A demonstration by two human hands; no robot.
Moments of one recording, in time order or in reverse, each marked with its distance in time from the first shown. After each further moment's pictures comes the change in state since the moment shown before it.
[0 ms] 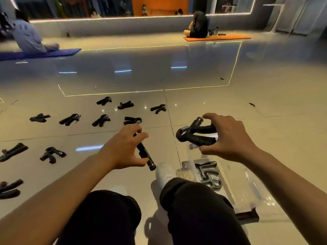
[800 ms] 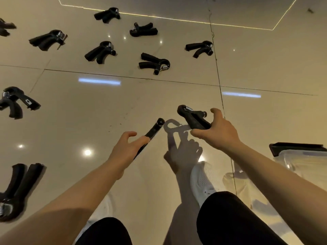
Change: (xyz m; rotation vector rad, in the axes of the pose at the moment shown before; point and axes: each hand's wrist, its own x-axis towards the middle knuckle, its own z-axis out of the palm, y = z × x) left_hand 0.067 -0.218 0.327 -1.258 -0.113 -1.222; right_hand 0.243 0.007 0.389 0.184 -0.391 0.340
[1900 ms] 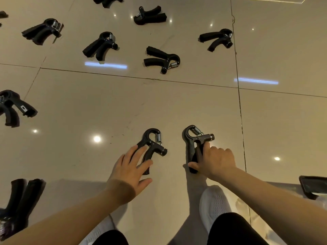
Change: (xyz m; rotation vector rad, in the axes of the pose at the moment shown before) left_hand 0.050 -0.044 -0.009 1.213 -0.052 0.739; right_hand 0.045 0.014 0.066 -0.747 -0.311 -0.091
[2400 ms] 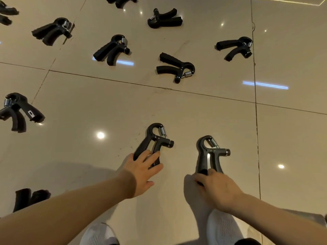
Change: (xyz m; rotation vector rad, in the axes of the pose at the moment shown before) left_hand 0.050 -0.027 -0.031 0.315 -0.416 0.177; right_hand 0.004 -0.013 -0.004 0.136 -0.171 -0.407
